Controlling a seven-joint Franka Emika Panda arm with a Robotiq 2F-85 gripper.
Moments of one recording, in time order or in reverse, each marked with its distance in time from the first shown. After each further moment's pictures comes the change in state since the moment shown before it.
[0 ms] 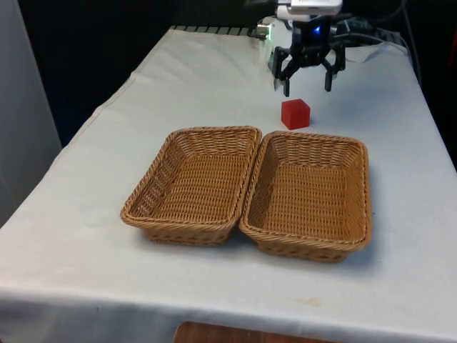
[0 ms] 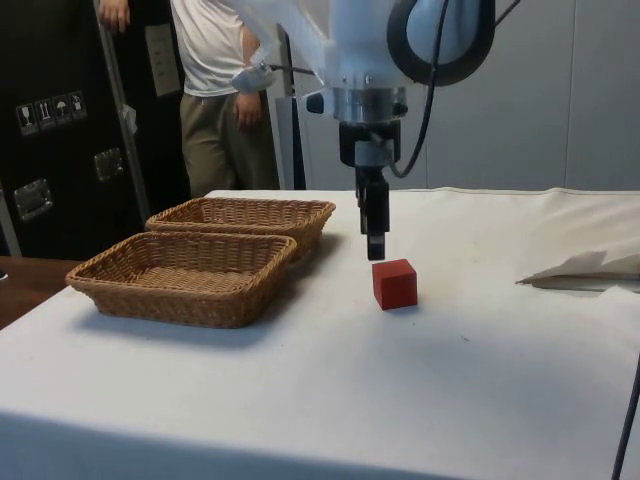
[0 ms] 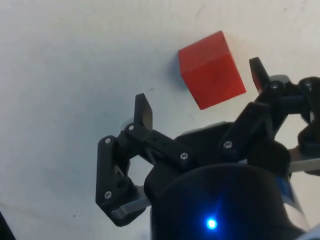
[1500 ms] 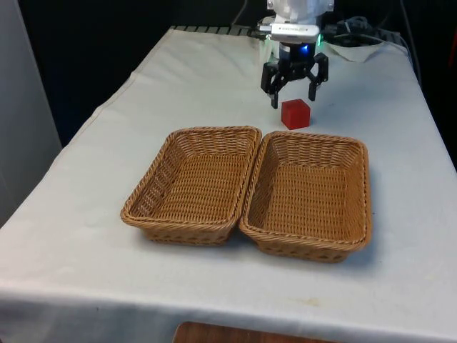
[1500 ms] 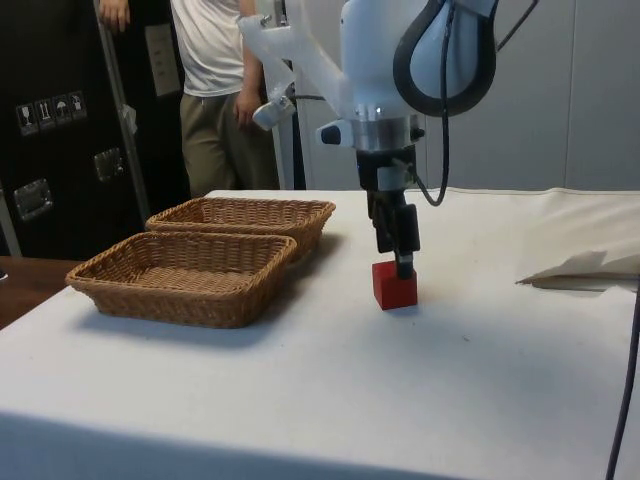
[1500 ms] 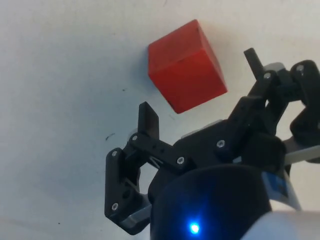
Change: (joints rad) arm -0.007 0.090 -0.041 -0.019 0.006 0.034 -0.209
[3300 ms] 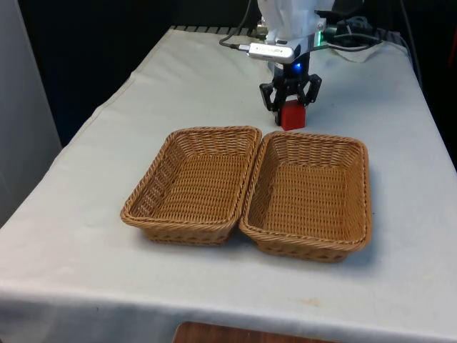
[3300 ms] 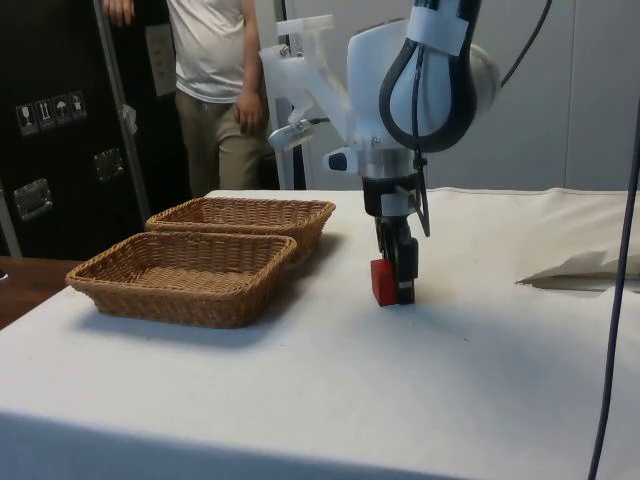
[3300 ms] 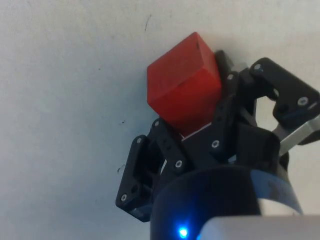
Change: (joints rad) arm -0.005 0.132 0.020 0.017 0.213 0.099 -0.140
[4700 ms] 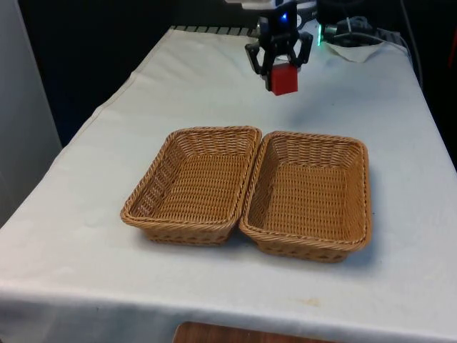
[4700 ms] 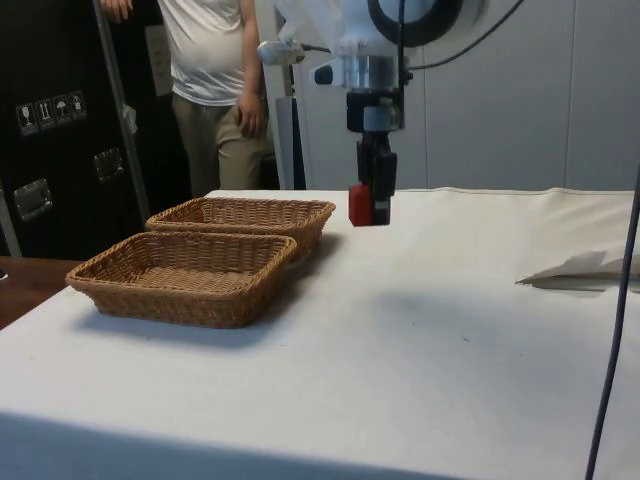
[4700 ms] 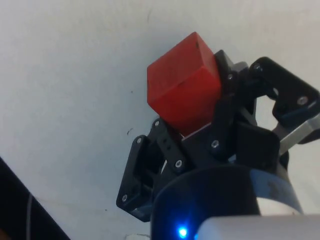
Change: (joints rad) arm -0.002 -0.282 -0.131 0.033 -0.108 -0.245 -0.008
